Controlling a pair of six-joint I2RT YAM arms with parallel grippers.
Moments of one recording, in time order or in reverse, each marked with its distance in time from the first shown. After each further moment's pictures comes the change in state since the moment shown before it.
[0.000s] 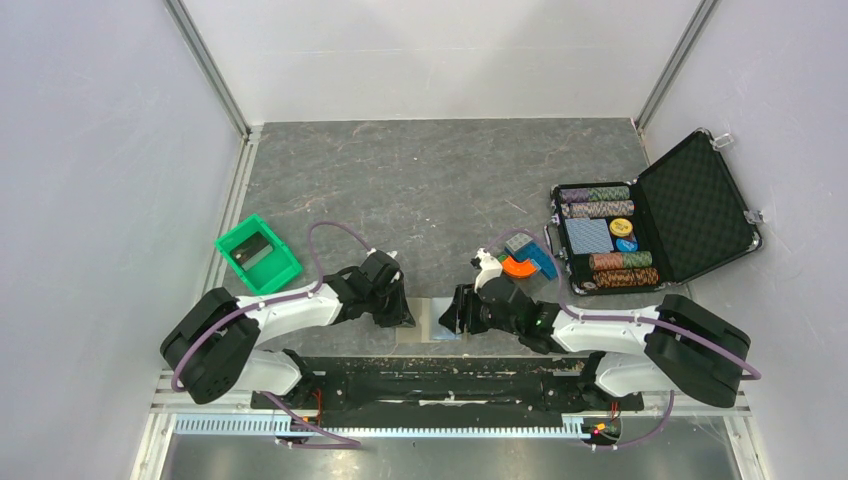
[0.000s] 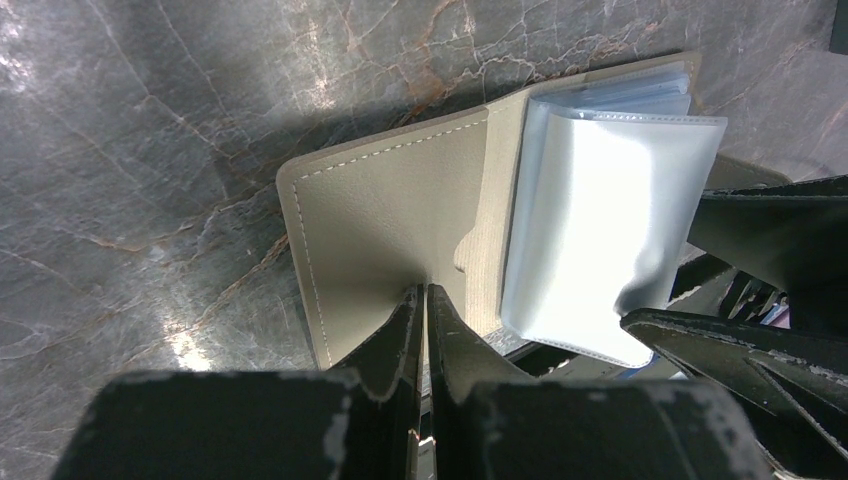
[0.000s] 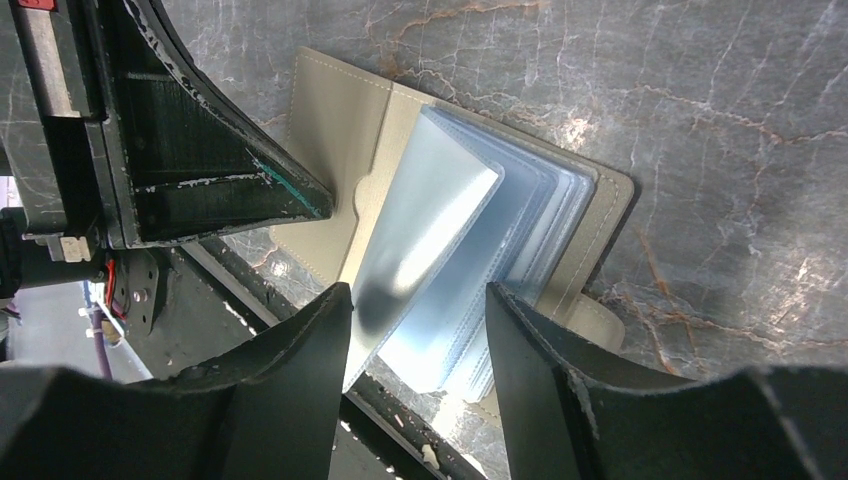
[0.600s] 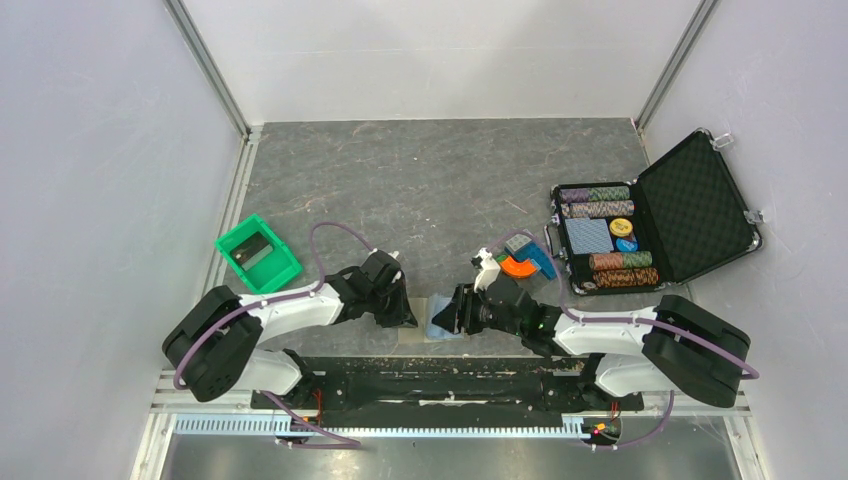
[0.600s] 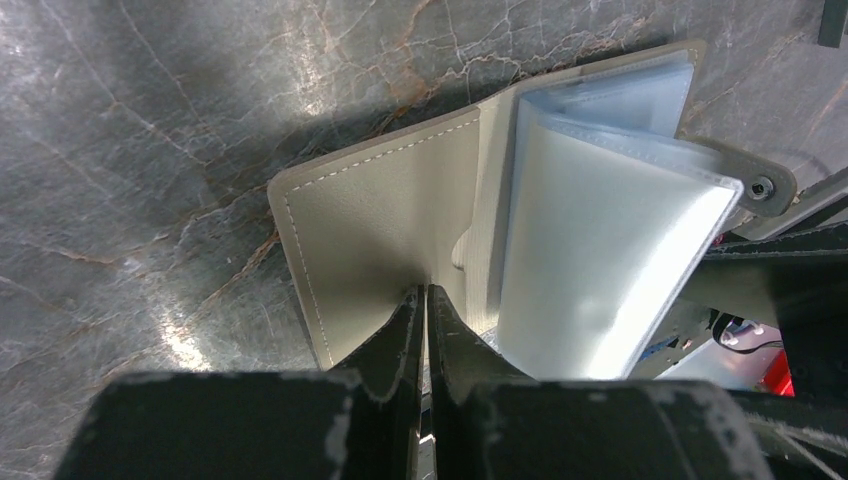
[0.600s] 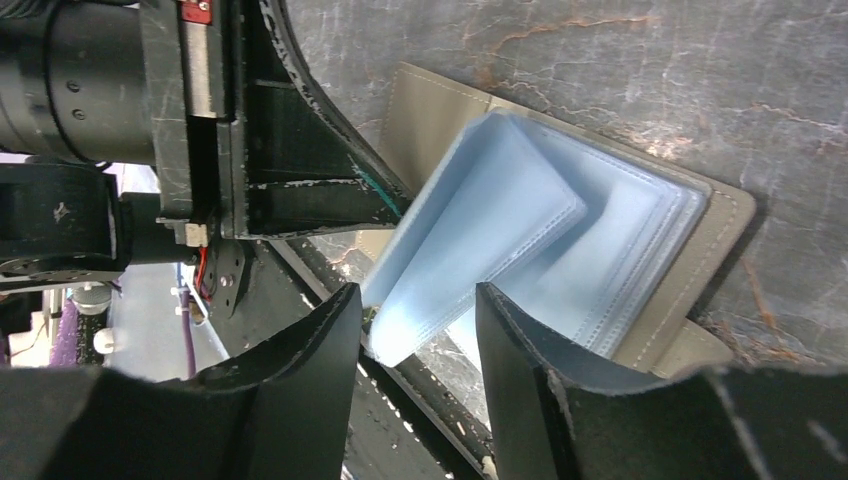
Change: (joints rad) left arm 0.000 0.012 -0.001 0.021 0.018 0.000; right arm 0.000 0.000 -0.050 0.177 -0.081 0.056
